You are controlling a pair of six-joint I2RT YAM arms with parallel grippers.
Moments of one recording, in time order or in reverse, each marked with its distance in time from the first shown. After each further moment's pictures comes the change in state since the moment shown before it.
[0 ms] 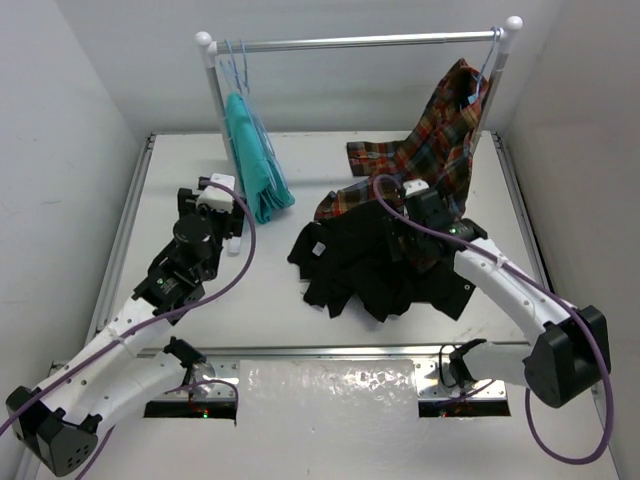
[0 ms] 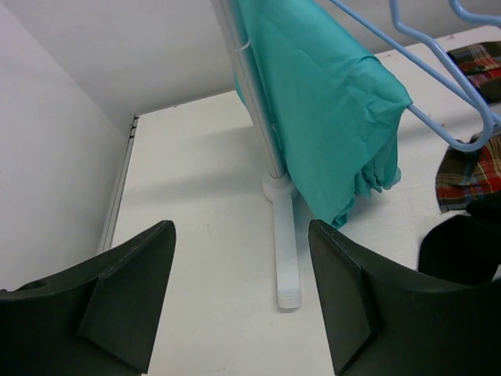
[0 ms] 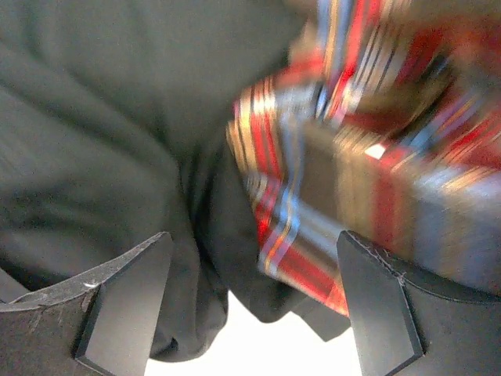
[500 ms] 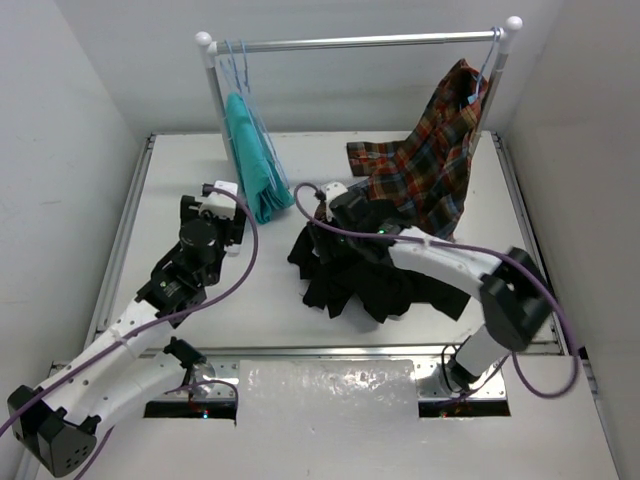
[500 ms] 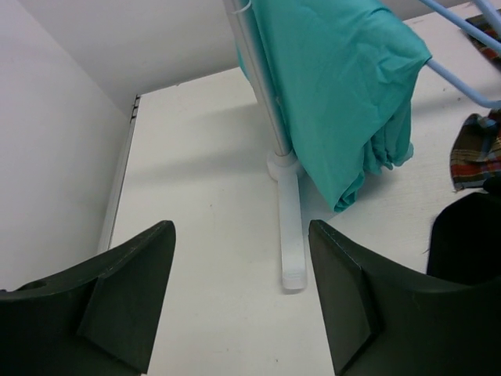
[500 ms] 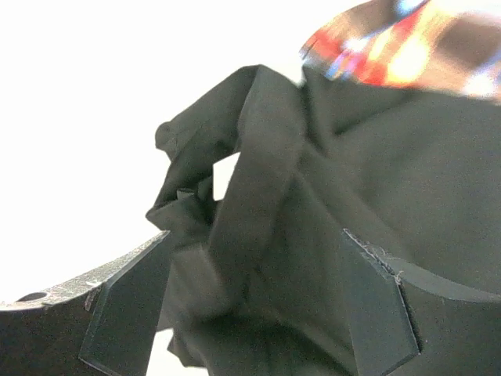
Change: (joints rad) left arm -0.011 -0.001 -0.042 -0.020 -0.016 -0.009; right arm 0.331 0.284 0.161 0.360 -0.091 0.048
